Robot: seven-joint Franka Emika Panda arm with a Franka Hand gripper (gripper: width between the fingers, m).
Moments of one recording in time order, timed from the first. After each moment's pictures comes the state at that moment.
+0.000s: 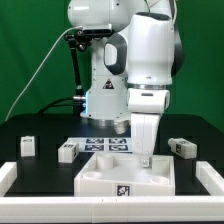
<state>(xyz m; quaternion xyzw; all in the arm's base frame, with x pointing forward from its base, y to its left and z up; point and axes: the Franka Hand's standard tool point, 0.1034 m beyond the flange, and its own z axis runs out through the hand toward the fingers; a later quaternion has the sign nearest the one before) 0.461 0.055 0.007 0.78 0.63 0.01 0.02</state>
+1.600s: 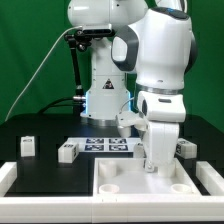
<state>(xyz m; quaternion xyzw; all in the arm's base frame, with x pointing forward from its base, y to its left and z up) 0.490 0.064 0.010 0.70 0.71 -0.05 0.01</state>
